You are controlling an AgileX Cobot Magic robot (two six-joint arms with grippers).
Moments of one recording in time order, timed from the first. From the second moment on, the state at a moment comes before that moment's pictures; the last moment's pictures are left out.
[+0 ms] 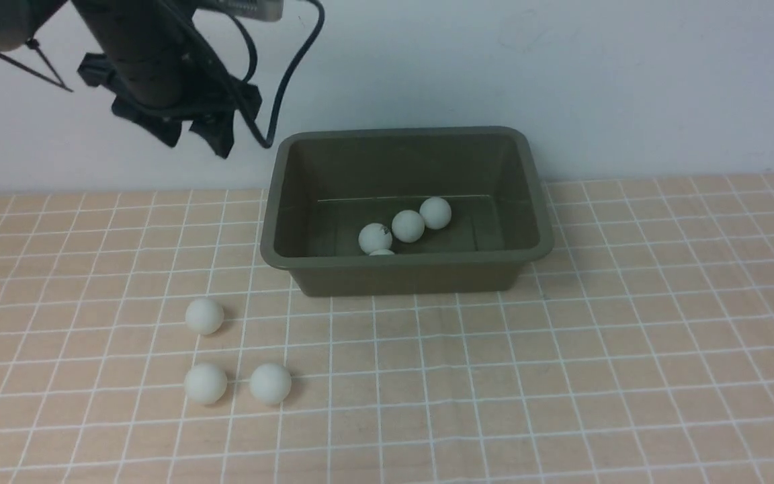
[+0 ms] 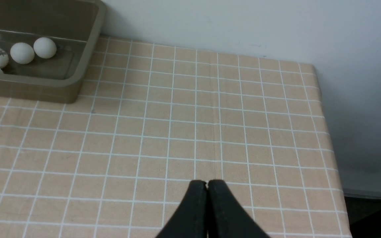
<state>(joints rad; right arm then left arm) 0.08 0.60 -1.12 -0.11 1.28 -0.02 -0.20 1.93 -1.90 0.03 1.25 0.03</state>
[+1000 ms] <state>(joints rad) 0.08 0.60 -1.12 -0.08 1.28 -0.02 -0.20 2.08 -1.62 0.09 1.11 0.05</state>
